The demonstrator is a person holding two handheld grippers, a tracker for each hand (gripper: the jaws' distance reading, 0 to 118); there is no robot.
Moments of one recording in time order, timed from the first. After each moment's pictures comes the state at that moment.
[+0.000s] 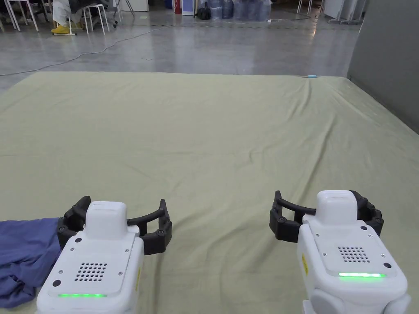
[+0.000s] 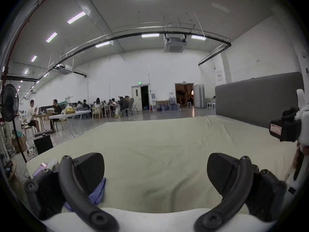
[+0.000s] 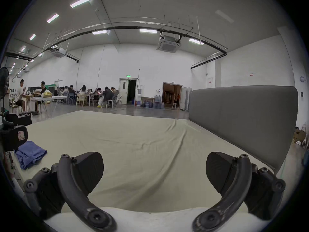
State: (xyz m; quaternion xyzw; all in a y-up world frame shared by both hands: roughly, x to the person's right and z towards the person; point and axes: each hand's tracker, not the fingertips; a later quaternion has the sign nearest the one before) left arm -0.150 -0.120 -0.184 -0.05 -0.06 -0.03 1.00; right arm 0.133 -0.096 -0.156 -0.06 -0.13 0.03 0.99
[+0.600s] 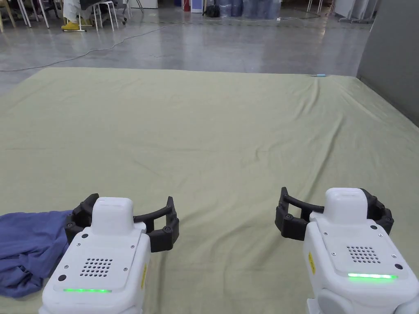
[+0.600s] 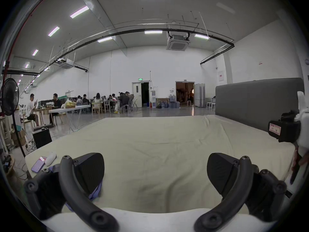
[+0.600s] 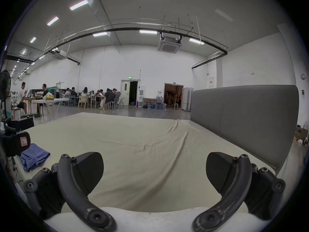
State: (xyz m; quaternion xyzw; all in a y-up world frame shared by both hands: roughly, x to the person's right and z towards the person) left arm -0.148 -0.117 -0.175 -0.05 -0.07 -0.02 1.00; right arm 0.136 -0.092 -0.152 -0.06 -0.12 0.02 0.99
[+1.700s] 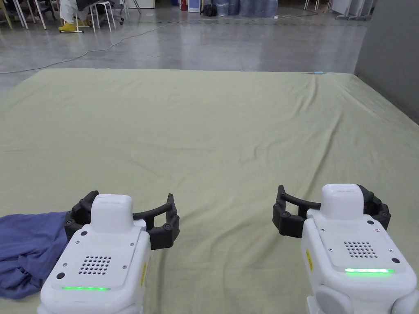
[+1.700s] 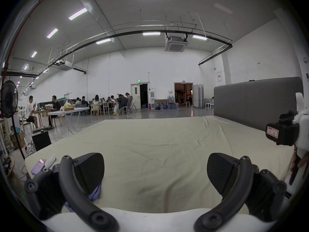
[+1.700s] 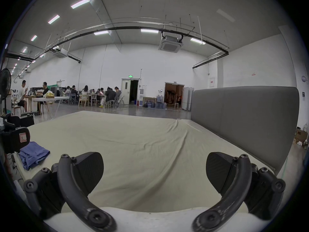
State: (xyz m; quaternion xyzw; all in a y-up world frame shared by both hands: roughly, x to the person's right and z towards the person) left arm -0.148 -0.113 -0.175 -0.05 -0.08 -0.02 1.00; right arm 0.133 -0.091 -0.152 -0.06 -0.12 0.03 0.99
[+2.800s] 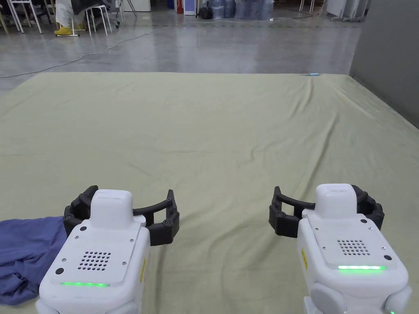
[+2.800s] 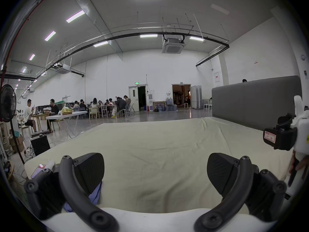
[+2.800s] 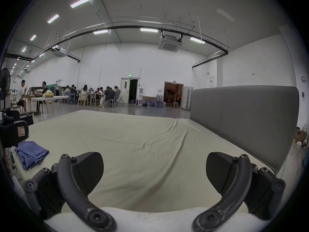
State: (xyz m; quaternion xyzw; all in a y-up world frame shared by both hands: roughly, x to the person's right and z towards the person) left arm -0.145 -0.105 -0.180 -0.04 -0.08 -0.03 1.00; right arm 0.133 -0.092 -0.156 -0.07 -0.13 0.03 0.99
